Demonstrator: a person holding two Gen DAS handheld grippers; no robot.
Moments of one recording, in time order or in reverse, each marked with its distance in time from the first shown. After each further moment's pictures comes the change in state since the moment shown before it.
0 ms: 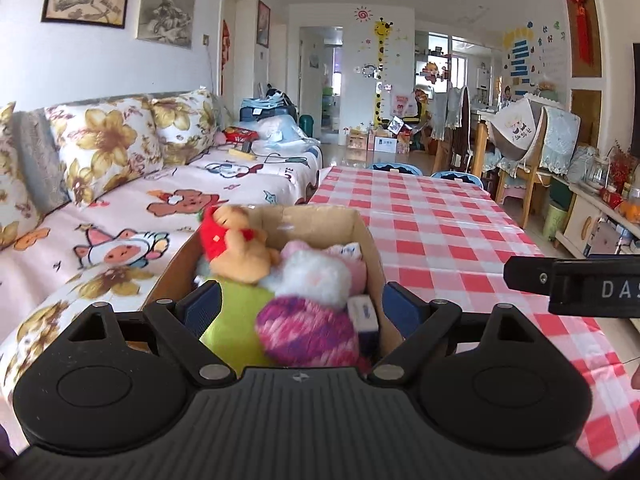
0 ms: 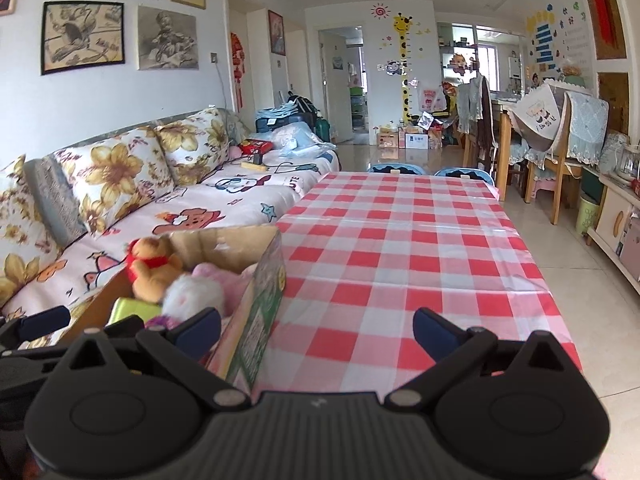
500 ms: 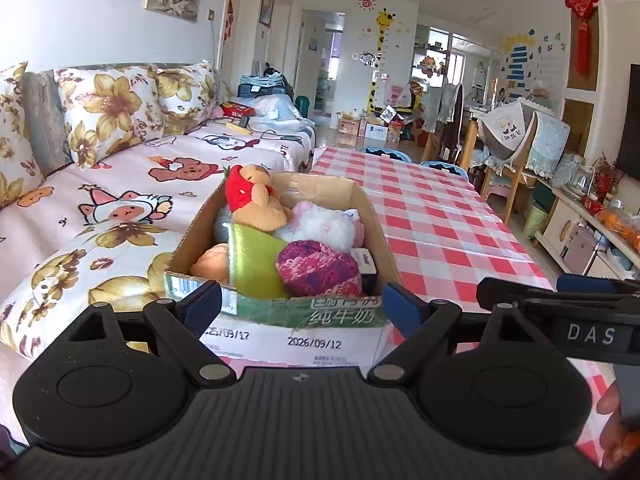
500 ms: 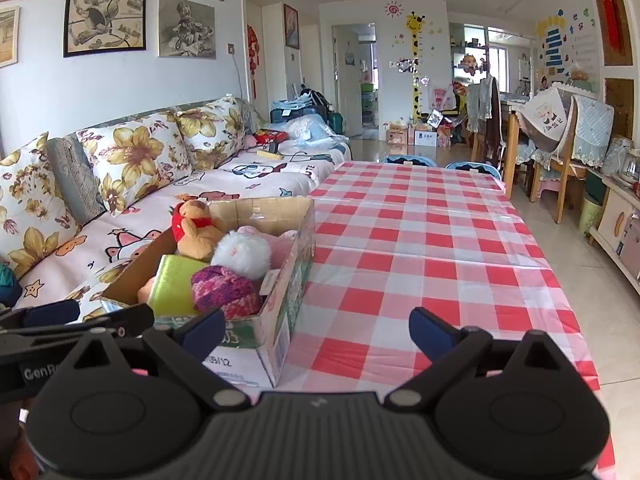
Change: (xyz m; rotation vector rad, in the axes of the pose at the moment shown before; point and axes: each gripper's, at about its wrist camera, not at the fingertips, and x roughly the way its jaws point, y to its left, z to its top) left arm -0.027 0.023 -0.012 -0.057 0.057 -0.056; right arm -0.037 0.037 -0.034 -0.030 0.011 0.010
